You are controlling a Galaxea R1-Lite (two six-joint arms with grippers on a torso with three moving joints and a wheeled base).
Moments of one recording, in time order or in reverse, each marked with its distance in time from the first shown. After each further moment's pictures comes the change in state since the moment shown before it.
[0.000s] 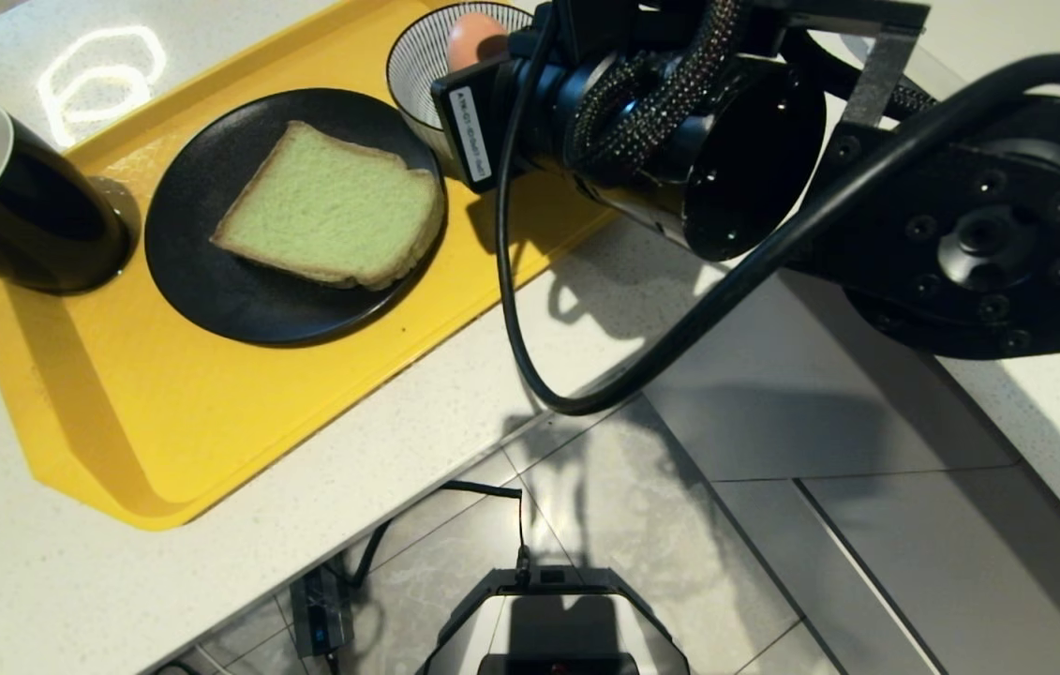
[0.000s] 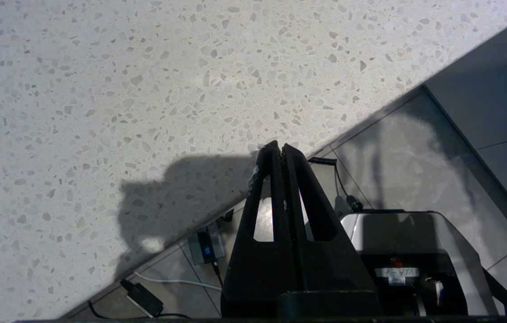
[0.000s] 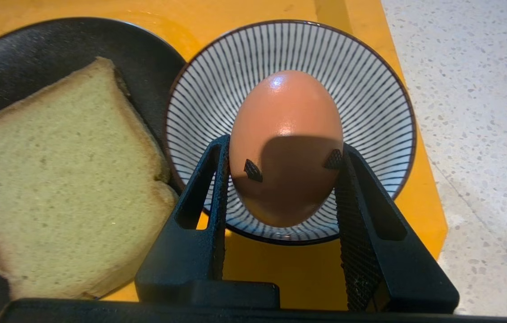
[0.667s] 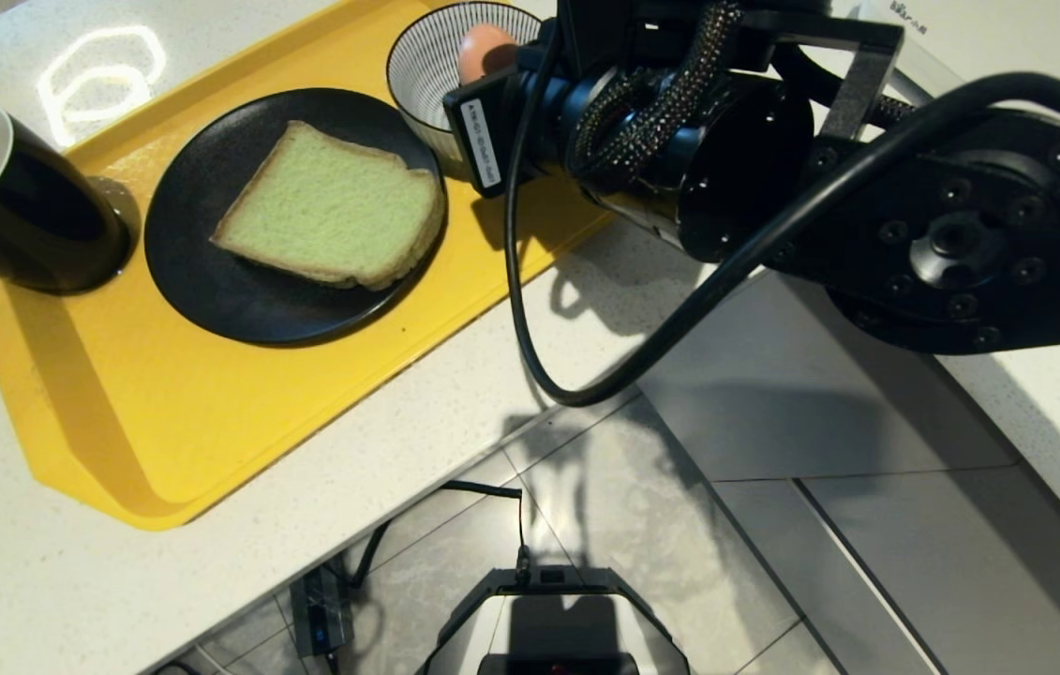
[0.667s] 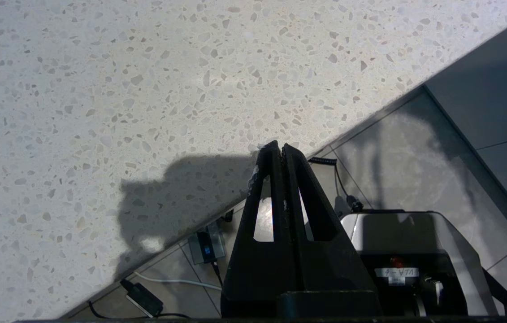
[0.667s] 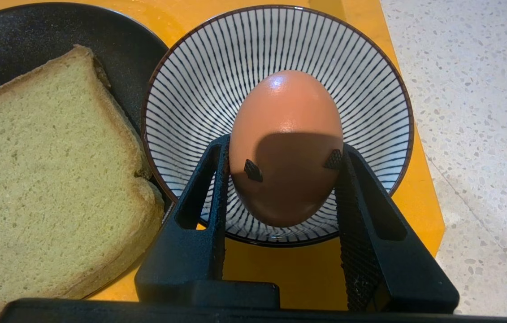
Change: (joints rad) left arm 0.000 0.000 0.000 0.000 0.000 0.000; right arm -0.019 0.010 0.001 -0.005 0.001 -0.011
